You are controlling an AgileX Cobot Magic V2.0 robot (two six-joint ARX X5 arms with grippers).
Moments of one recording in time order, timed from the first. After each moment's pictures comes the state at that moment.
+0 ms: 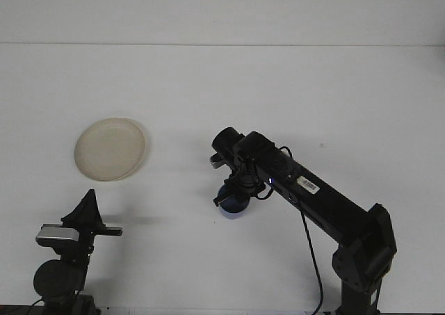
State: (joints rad) left arm -0.07 0.00 0.03 0.22 -0.05 -0.02; right arm 0.71 1.90 1.66 -1.27 -0.03 0.19
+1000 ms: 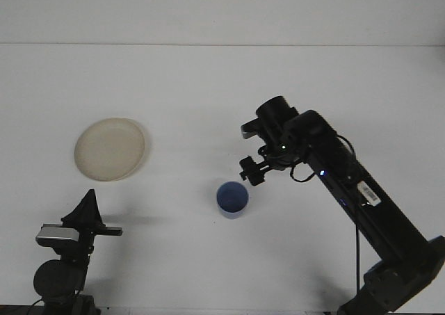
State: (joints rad) left arm -0.07 0.00 0.03 0.22 -0.05 -0.02; right arm 0.49 1.71 1.77 -1.34 -0.13 0.05
